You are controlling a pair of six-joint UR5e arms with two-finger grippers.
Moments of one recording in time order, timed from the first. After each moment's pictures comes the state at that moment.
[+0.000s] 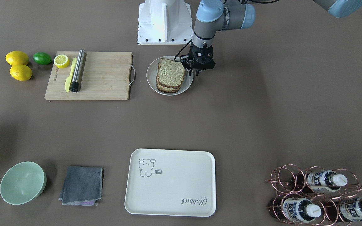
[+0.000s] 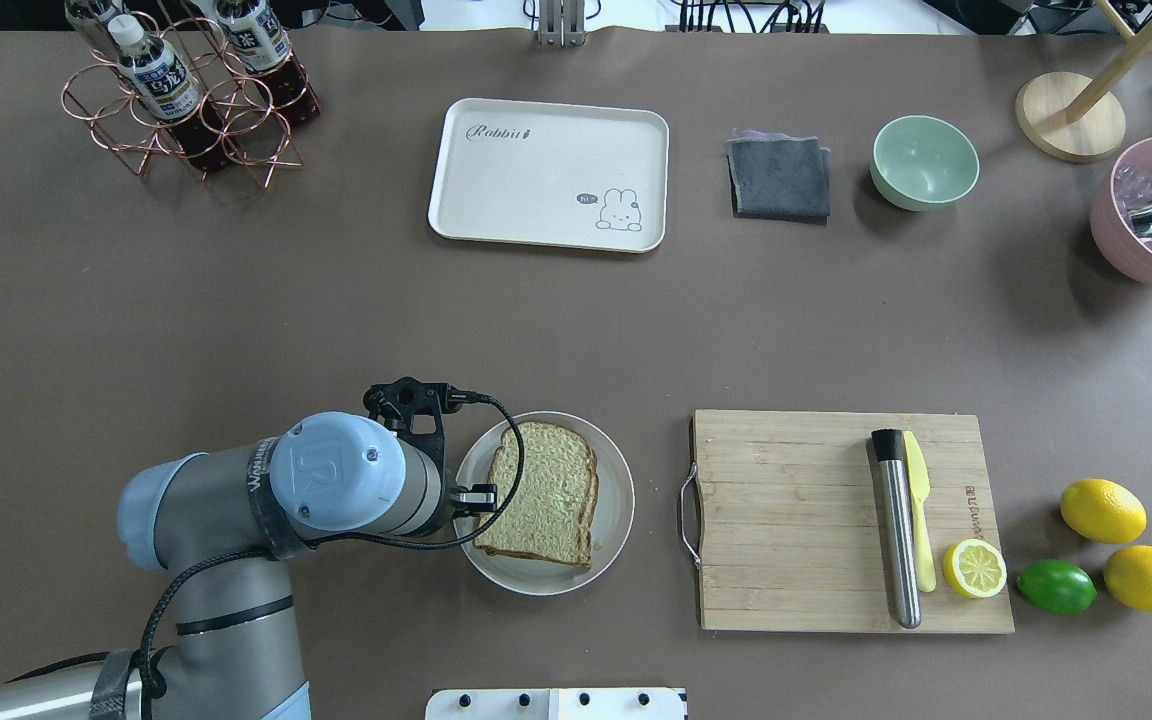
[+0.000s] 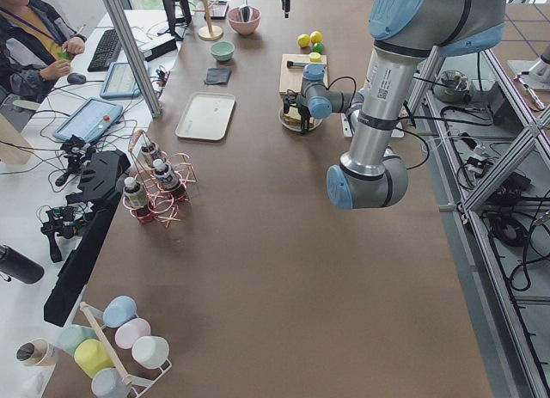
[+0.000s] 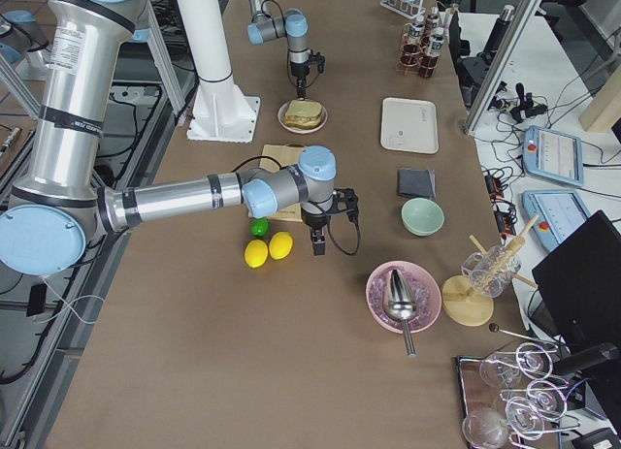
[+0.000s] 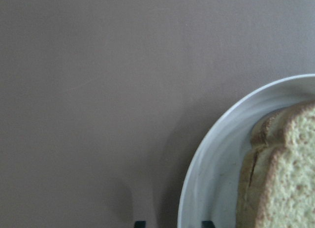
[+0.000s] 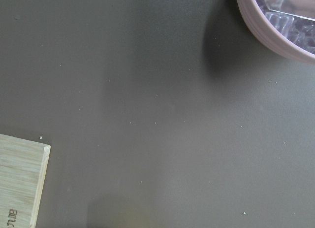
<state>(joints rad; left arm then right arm) -0.31 -2.04 -1.82 -1.73 -1.73 -1.37 1.17 -1.82 1.97 -1.35 2.26 0.37</state>
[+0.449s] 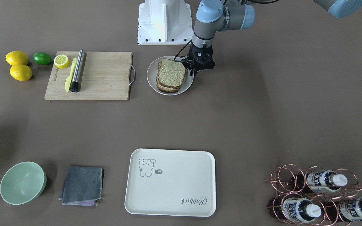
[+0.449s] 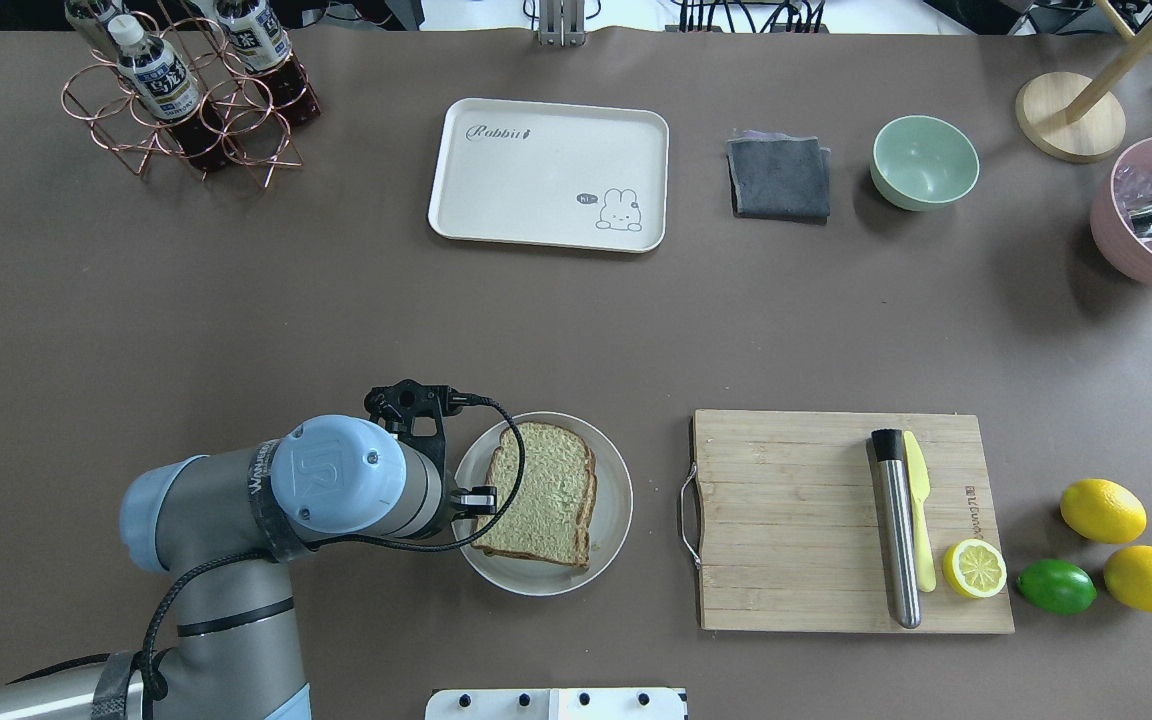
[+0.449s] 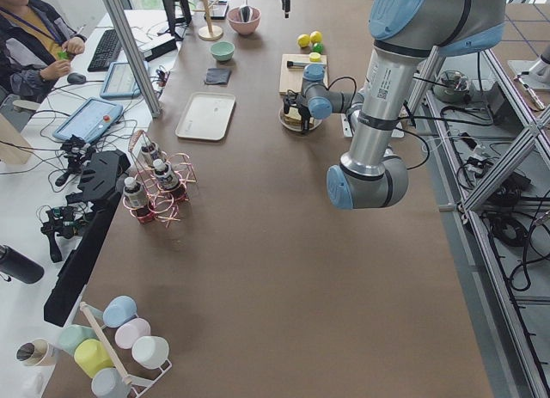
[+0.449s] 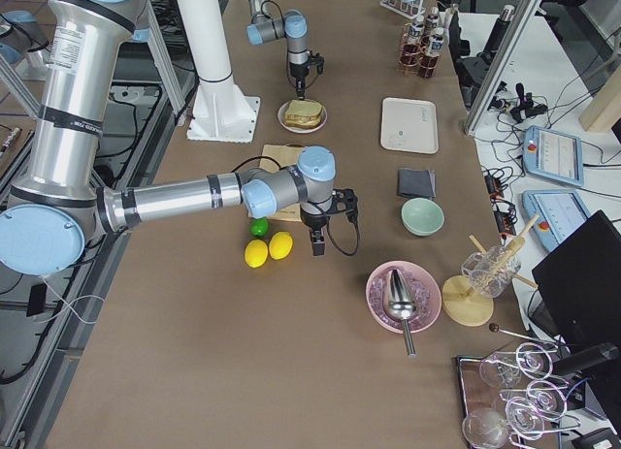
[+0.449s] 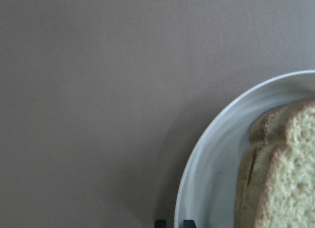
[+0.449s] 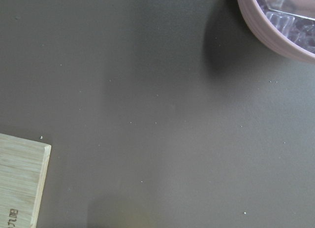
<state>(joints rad) -0.31 -2.04 -1.82 -1.74 -1.73 -1.38 1.17 -1.82 1.97 -1.35 2.26 0.37</state>
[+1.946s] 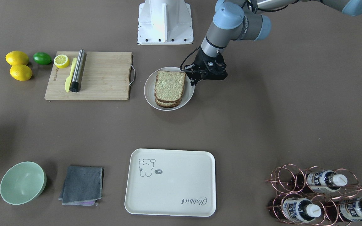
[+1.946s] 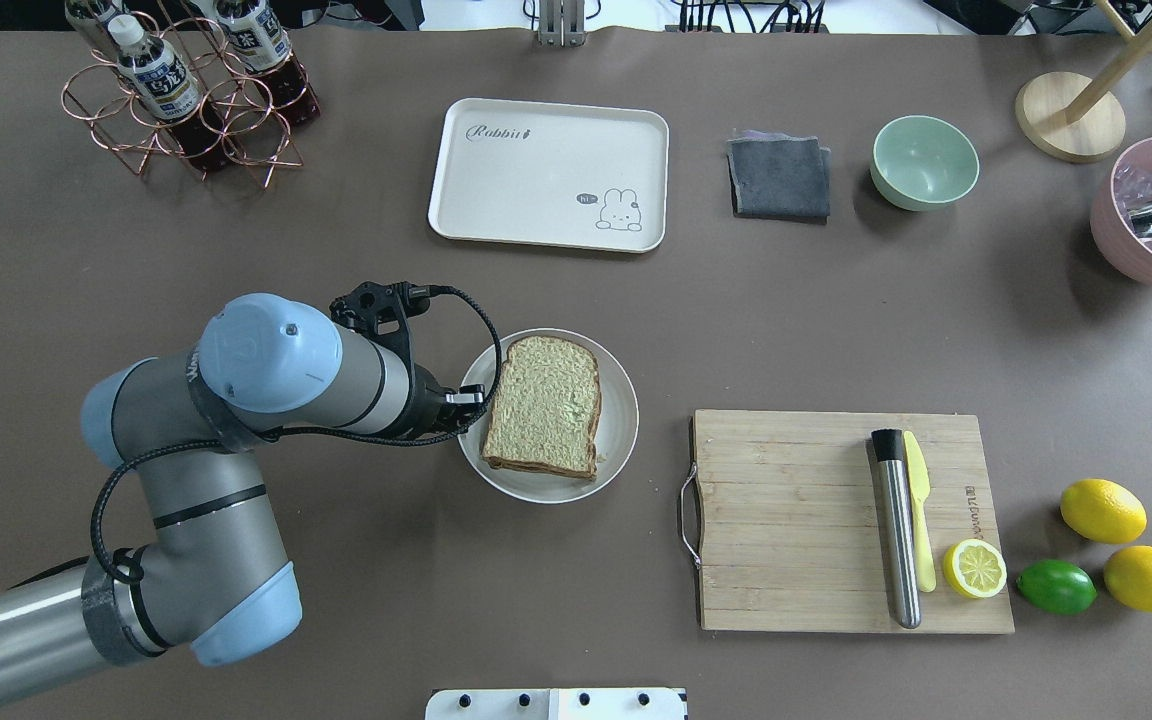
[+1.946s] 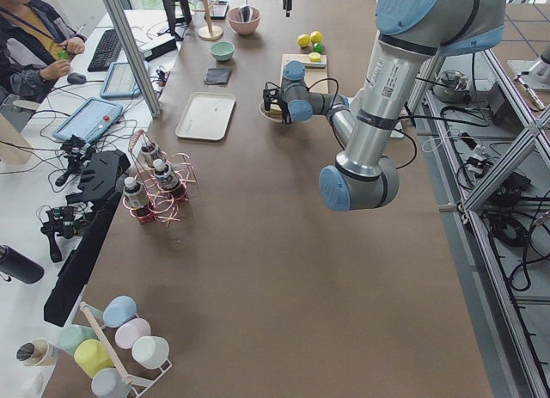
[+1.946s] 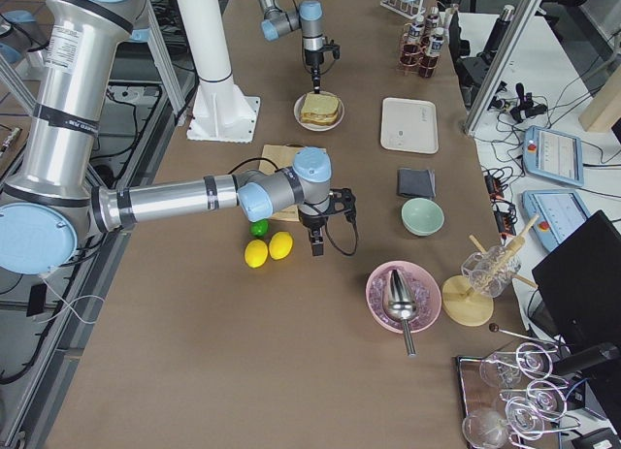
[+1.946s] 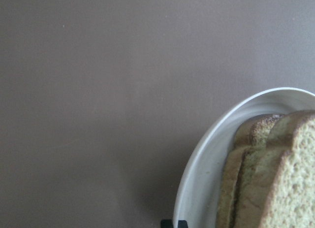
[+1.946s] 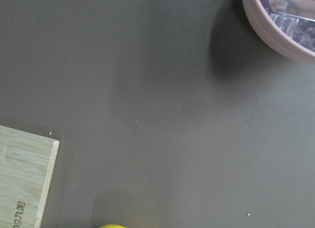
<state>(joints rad) -0.50 -2.07 -1.73 -1.96 -1.88 -1.46 1.18 -1.86 1.97 -1.26 2.29 0.37</state>
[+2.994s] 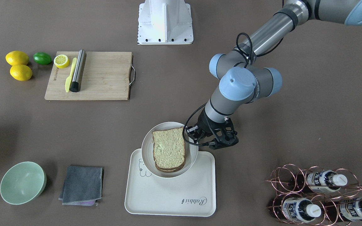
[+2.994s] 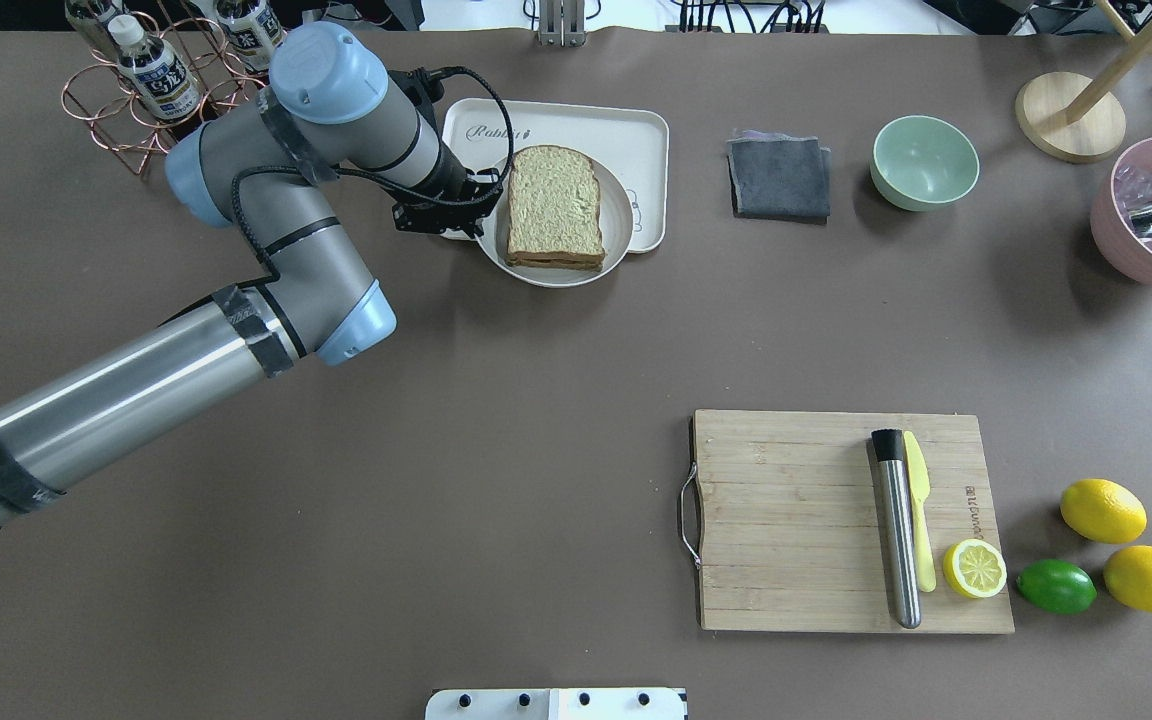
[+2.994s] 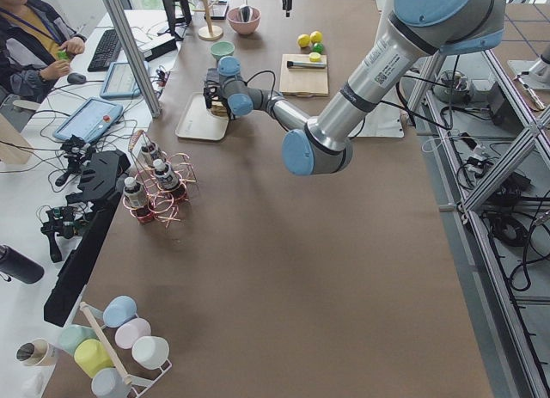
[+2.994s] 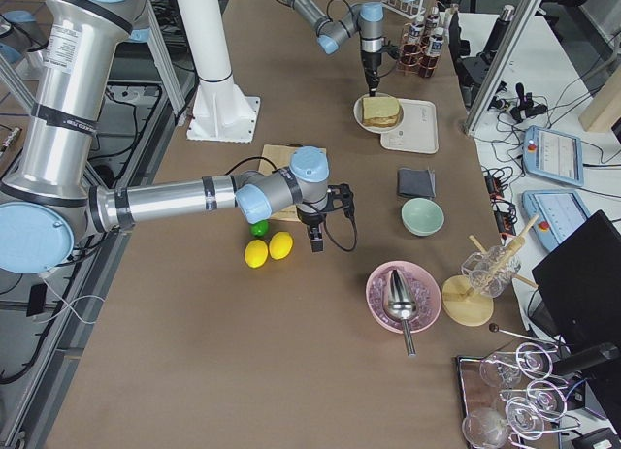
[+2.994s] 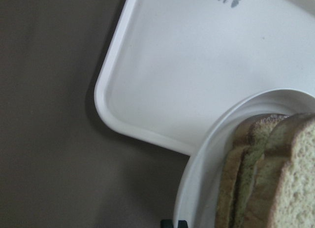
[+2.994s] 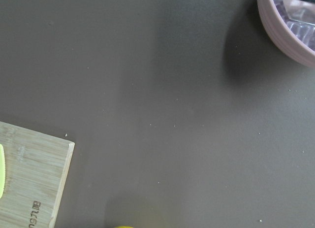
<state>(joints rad) -0.77 -2.43 -1.13 -2.12 -2.07 -1.37 1.18 -1.85 1.98 -1.25 2.30 0.37</state>
